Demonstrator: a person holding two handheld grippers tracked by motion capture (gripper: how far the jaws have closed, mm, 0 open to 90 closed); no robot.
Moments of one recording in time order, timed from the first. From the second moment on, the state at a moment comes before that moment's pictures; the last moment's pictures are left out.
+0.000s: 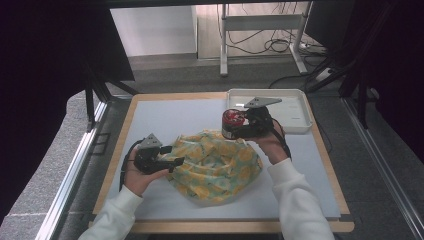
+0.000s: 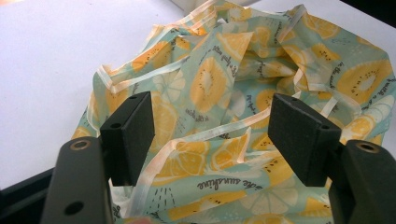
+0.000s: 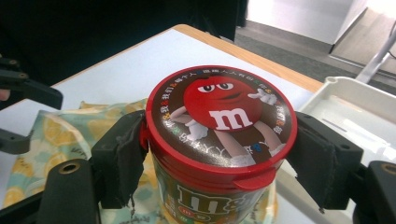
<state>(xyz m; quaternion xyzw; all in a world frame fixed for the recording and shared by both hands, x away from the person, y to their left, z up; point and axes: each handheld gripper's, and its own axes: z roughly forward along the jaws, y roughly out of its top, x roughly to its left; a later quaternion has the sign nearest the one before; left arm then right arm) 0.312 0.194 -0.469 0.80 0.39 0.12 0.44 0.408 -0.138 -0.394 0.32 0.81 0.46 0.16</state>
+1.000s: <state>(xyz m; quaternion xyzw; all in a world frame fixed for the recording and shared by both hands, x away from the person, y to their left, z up) 0.309 0.200 -0.465 0.79 0.40 0.13 0.45 0.465 -0.131 -0.402 0.36 0.80 0.43 0.20</state>
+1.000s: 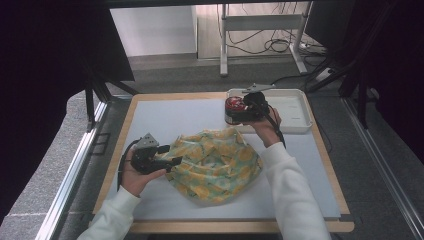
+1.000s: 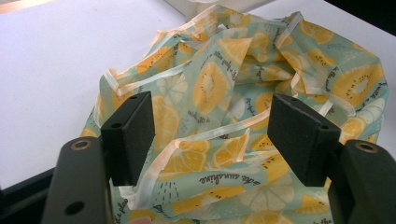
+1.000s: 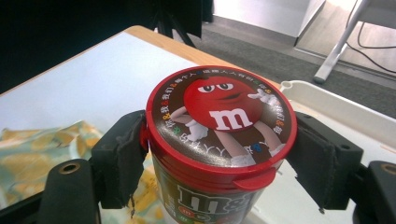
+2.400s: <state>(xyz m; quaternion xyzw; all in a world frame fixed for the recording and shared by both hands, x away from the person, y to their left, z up) 0.307 0.210 -0.463 0.78 0.40 0.13 0.45 0.530 -0.133 -0.466 0.42 0.80 0.36 0.22</state>
